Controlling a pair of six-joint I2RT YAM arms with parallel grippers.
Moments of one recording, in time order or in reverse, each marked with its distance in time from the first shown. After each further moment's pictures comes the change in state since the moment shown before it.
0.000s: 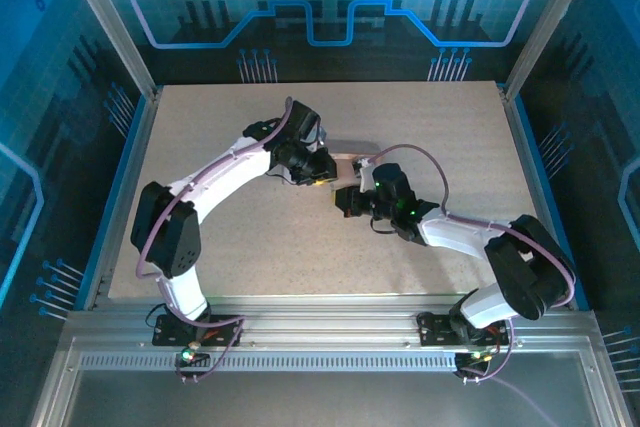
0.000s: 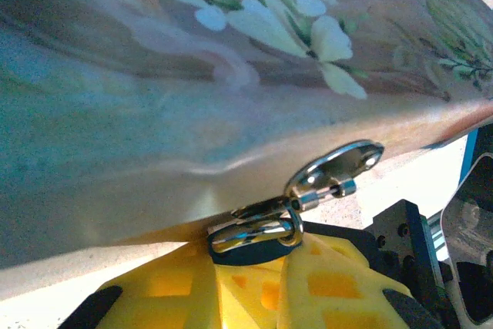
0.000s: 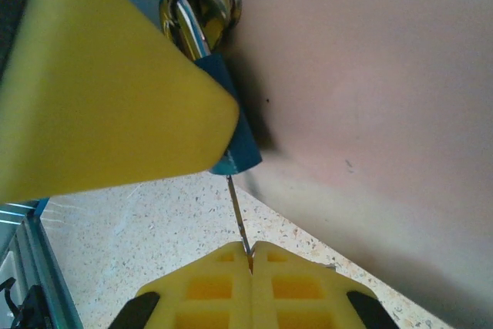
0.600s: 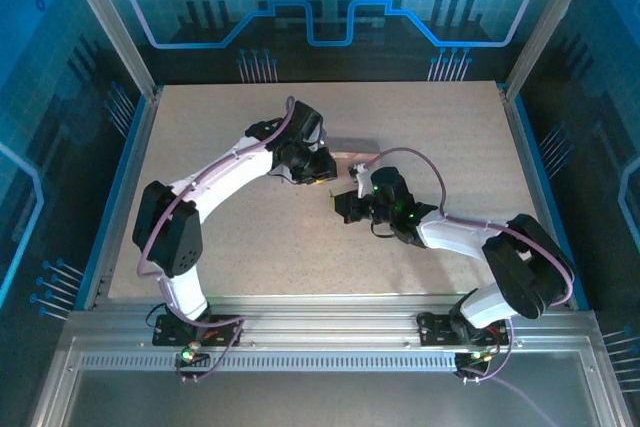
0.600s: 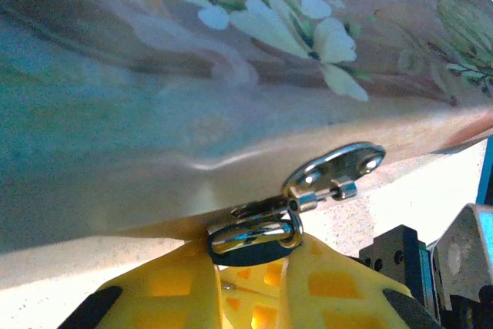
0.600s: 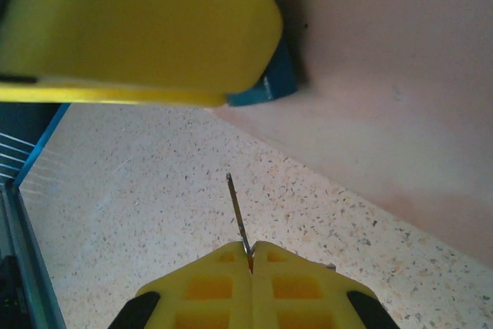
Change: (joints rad) left arm -0.013 0.011 0.014 -0.005 -0.056 -0.011; right arm 0.016 0.011 -0.020 0.010 -0.006 -0.080
